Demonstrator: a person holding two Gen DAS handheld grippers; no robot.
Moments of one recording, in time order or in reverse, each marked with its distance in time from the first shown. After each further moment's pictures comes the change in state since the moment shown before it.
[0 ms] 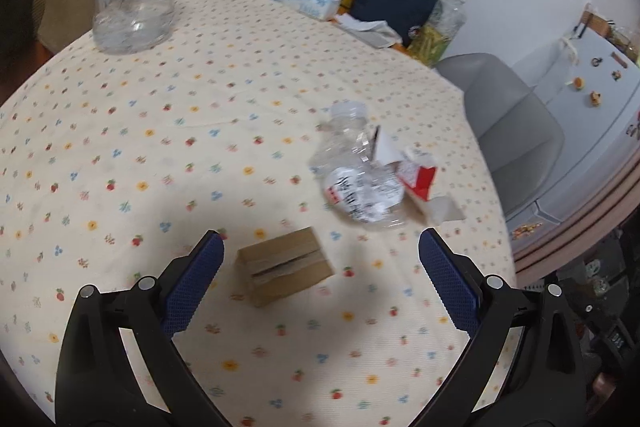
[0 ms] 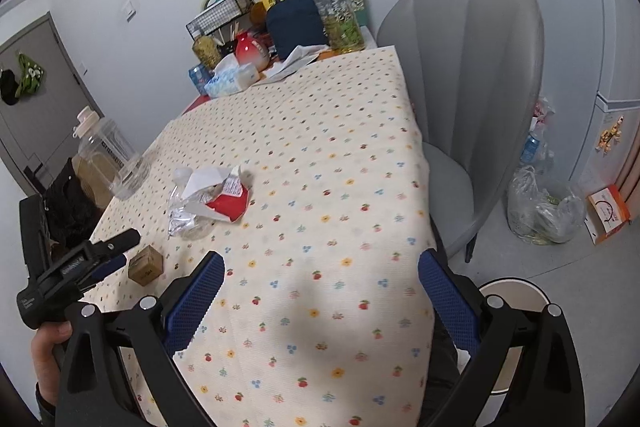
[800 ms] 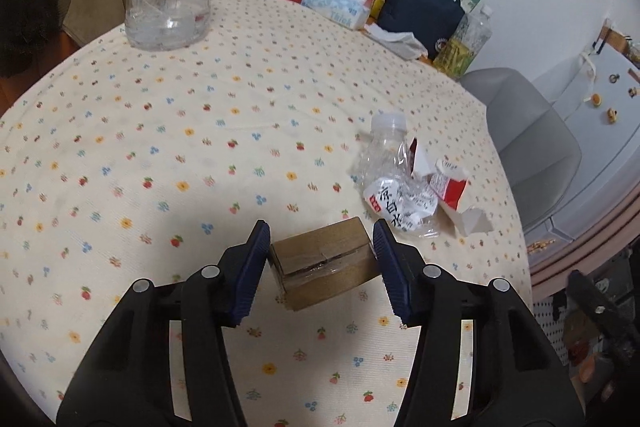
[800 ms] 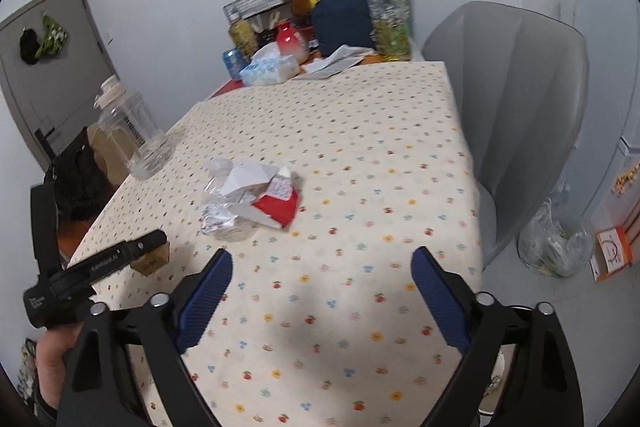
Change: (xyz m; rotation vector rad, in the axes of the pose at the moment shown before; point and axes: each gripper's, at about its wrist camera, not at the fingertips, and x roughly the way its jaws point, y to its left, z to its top) left arm -0.016 0.017 0.002 -0.043 -0.050 0.051; right arm 0.016 0.058 0.011 -0.143 0.017 0.038
